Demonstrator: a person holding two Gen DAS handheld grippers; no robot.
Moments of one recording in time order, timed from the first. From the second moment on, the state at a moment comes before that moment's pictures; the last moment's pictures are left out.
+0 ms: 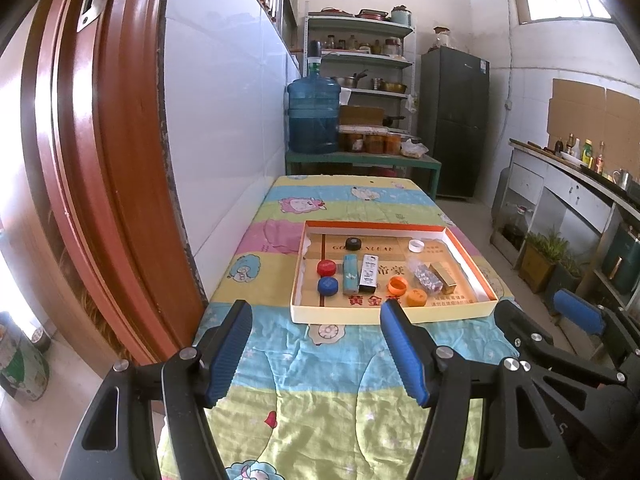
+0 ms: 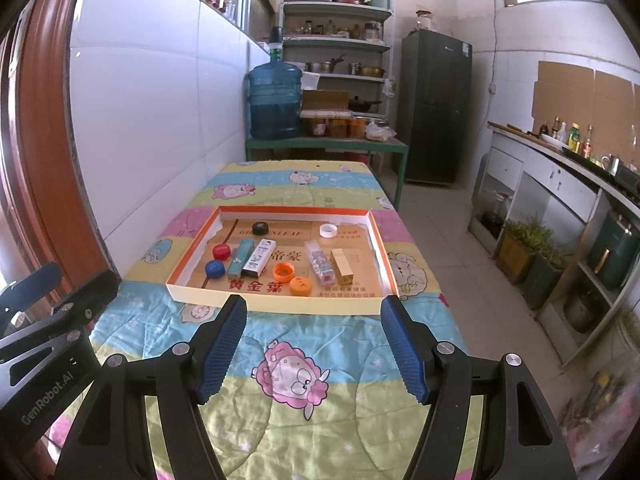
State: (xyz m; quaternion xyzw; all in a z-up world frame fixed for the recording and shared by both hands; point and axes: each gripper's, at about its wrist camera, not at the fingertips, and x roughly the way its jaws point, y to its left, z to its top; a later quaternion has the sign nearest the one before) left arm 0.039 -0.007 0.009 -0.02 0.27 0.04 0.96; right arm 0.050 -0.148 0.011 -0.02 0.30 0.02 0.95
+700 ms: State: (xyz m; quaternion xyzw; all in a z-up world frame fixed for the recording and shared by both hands) left arm 0.039 -0.008 0.007 -0.02 0.27 0.04 0.96; right arm 0.049 -0.147 0.010 -0.02 0.30 0.02 0.95
